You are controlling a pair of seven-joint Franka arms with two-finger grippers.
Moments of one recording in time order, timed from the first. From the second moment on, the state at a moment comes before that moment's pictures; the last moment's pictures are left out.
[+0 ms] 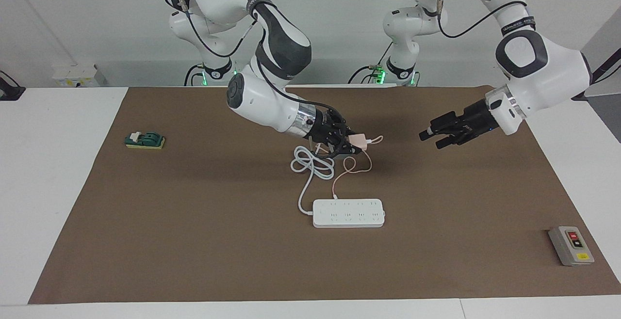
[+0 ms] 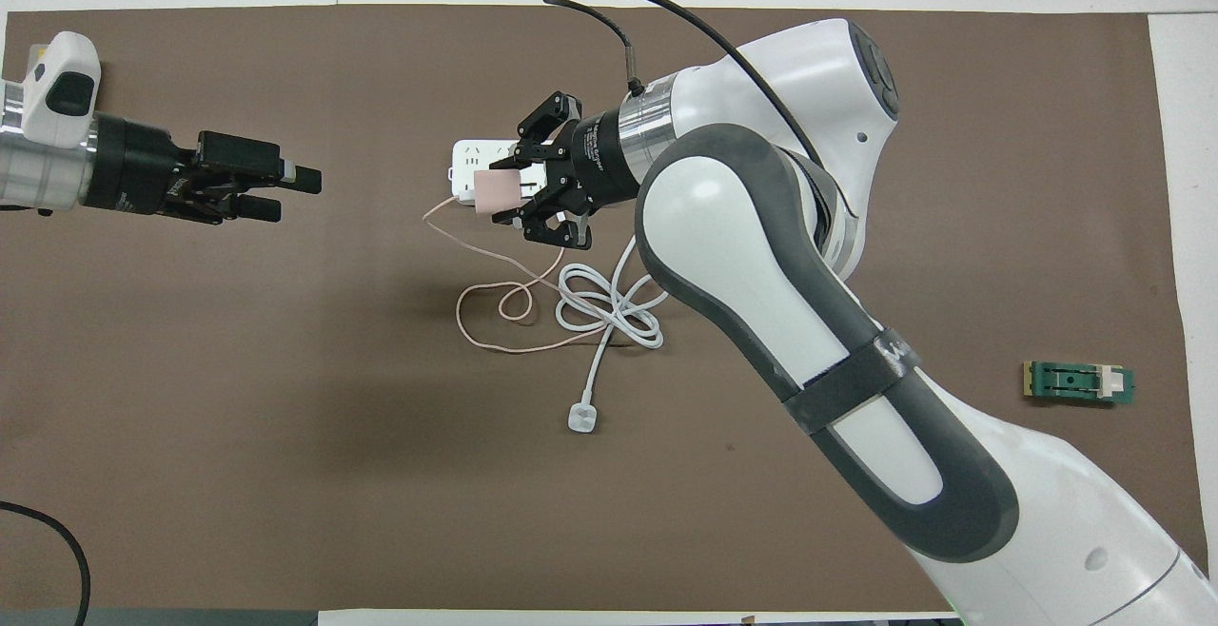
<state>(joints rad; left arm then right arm) 0.10 0.17 -0.09 -1.74 -0.78 1.75 0.19 0.39 0.47 0.12 -1.42 0.90 2.12 1.60</state>
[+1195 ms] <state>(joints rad) 0.05 0.23 -0.11 -1.95 -1.45 1.75 0.63 0.39 0.48 0.12 -1.42 0.90 2.13 1.61</state>
